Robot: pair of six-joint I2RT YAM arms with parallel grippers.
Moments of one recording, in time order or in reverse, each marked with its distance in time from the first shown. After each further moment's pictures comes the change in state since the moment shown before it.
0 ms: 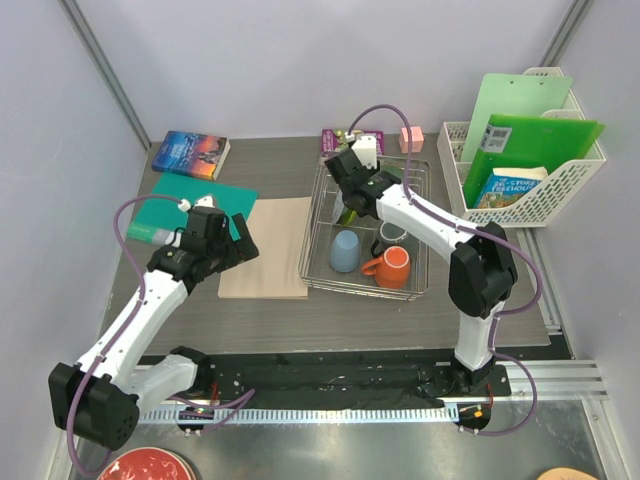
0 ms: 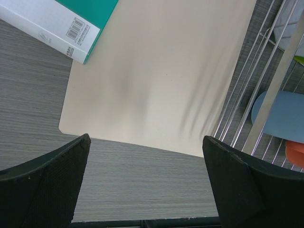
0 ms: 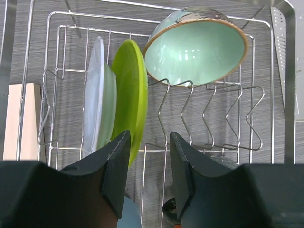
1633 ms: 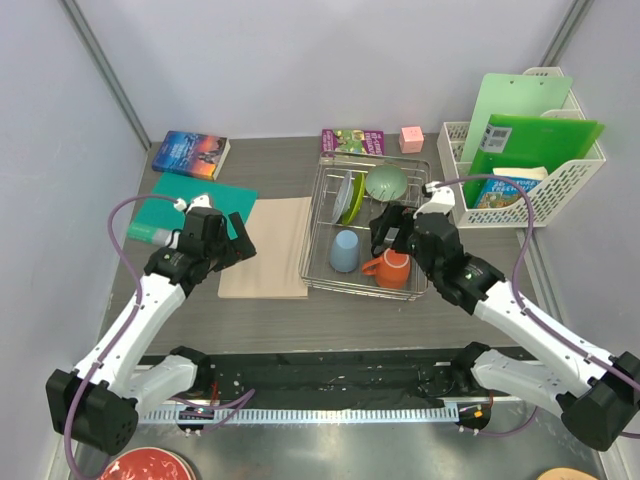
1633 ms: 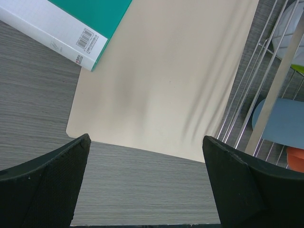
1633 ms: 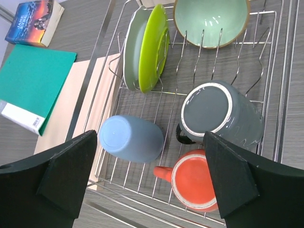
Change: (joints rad) left arm 0.000 -0.027 0.000 0.003 -0.040 0.008; right arm 0.000 -0.916 -0.816 0.357 -0.302 0.132
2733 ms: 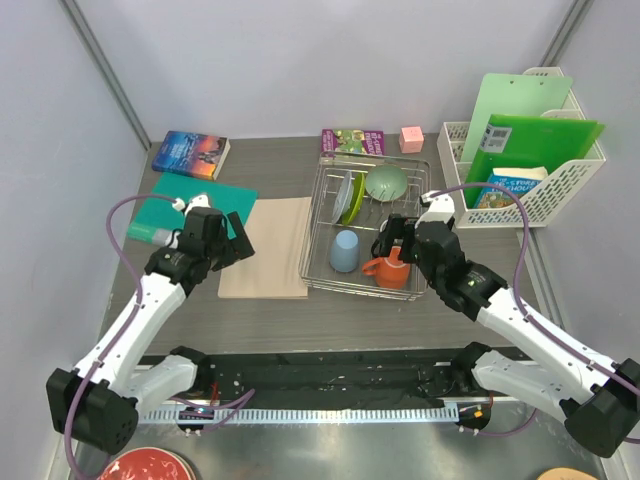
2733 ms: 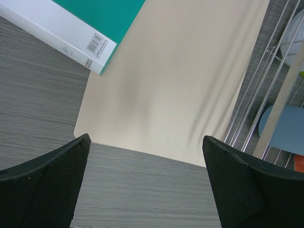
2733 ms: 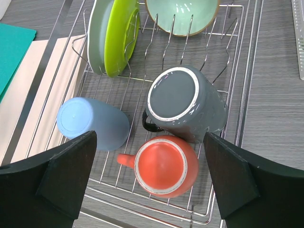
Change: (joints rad) left arm 0.000 -0.002 0.000 0.001 -0.040 0.004; right arm 0.000 -0.045 -0.055 -0.064 0.048 -0.130
